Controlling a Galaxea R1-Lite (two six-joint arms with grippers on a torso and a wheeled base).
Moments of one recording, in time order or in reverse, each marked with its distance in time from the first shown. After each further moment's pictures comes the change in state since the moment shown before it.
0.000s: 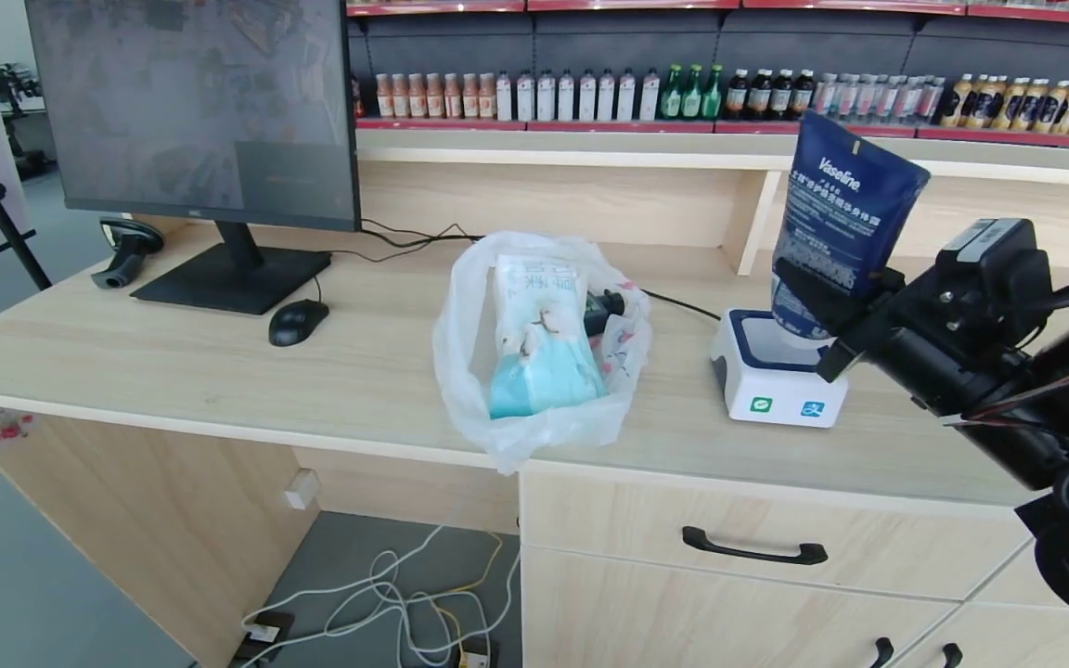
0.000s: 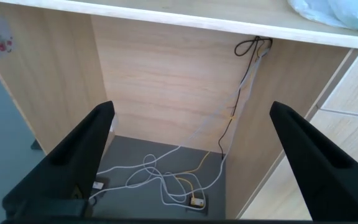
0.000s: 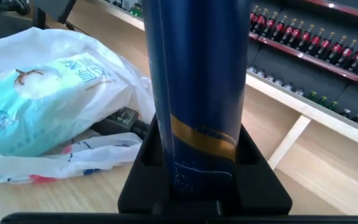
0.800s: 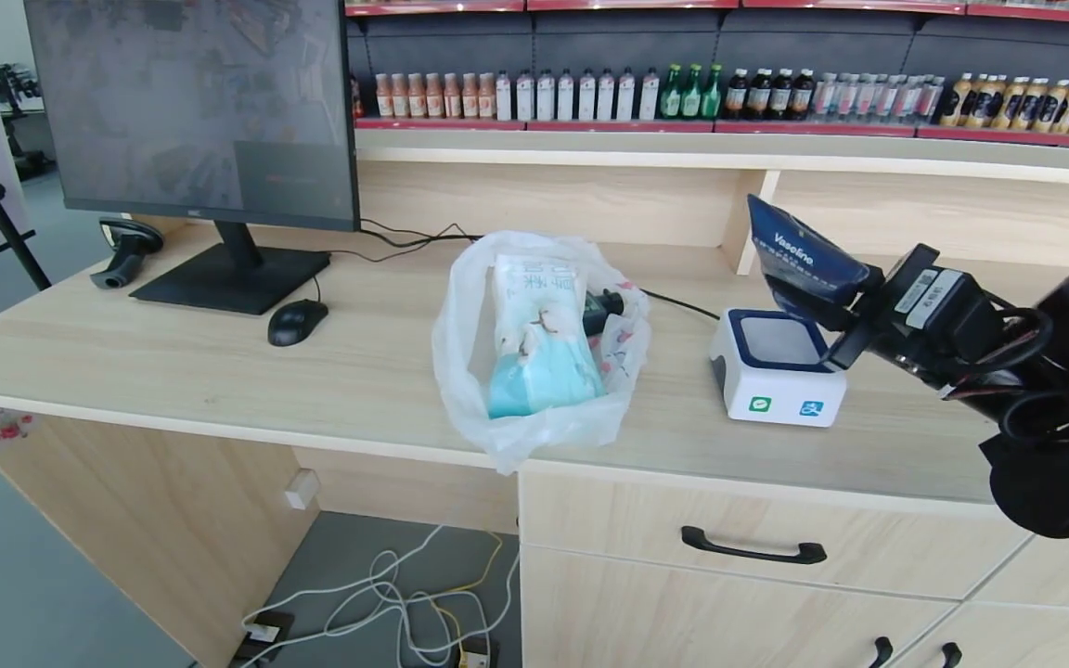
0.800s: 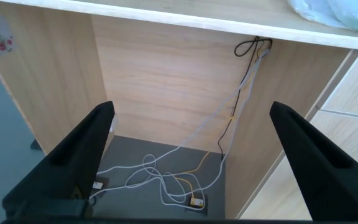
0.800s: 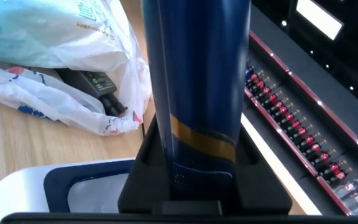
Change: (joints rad) left arm 0.000 0.000 0.000 -0.002 0.000 -0.004; right arm -0.169 0.158 -0.190 0.000 0.432 -0.333
